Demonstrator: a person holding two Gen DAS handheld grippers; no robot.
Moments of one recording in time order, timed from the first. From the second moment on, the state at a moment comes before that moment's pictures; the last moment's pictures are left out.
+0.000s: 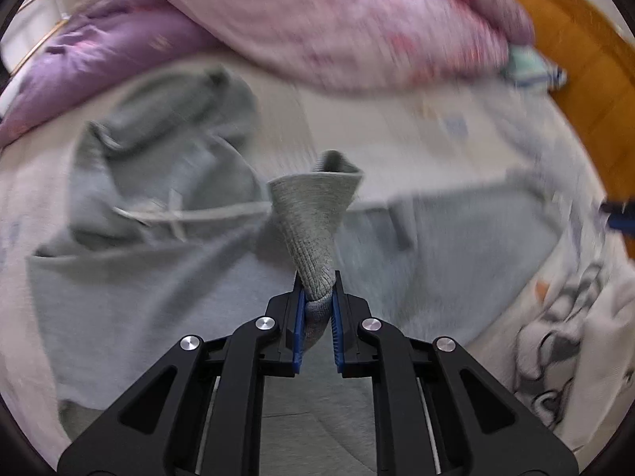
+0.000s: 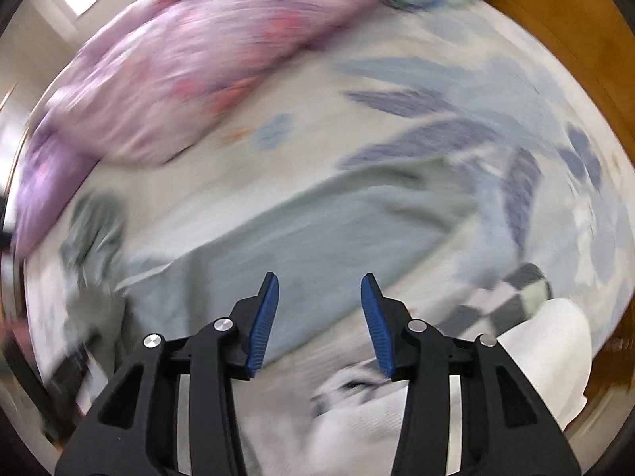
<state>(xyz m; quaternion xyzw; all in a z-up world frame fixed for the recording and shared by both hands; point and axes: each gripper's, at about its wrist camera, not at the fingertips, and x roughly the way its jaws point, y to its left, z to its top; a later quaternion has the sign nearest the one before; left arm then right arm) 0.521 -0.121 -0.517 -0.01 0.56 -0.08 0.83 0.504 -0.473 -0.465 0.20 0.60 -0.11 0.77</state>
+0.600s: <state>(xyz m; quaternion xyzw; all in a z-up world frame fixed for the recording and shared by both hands) 0.508 -0.099 -0.551 -0.09 0.62 -0.11 0.77 0.513 -0.604 -0.599 0.43 0.61 -0.22 0.63</state>
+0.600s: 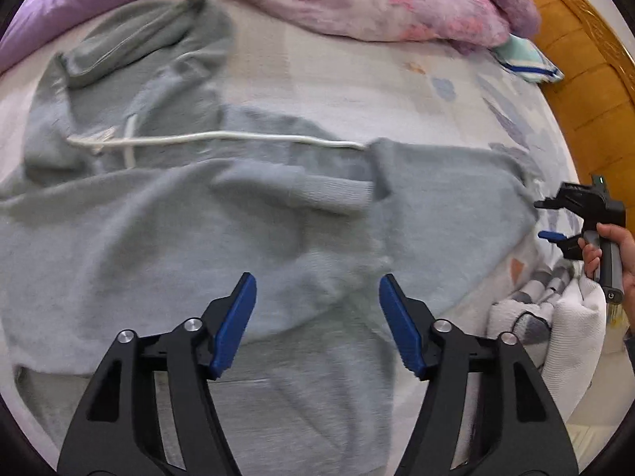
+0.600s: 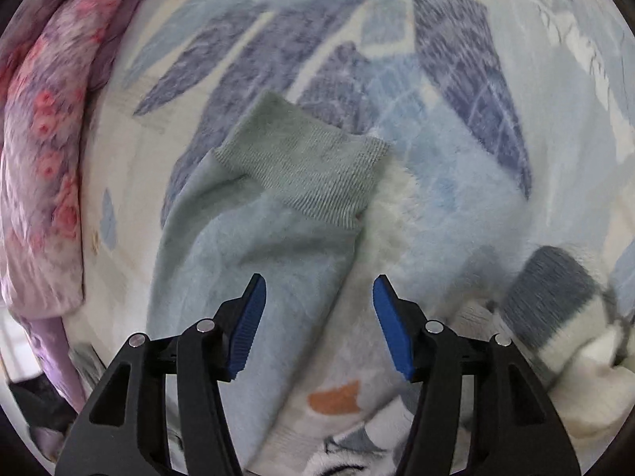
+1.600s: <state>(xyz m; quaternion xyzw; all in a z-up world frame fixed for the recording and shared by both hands) 0.431 0.245 -0.509 -0.25 0.62 0.11 0.74 0.479 -0.146 -0.379 0.15 0.44 0.09 0.88</state>
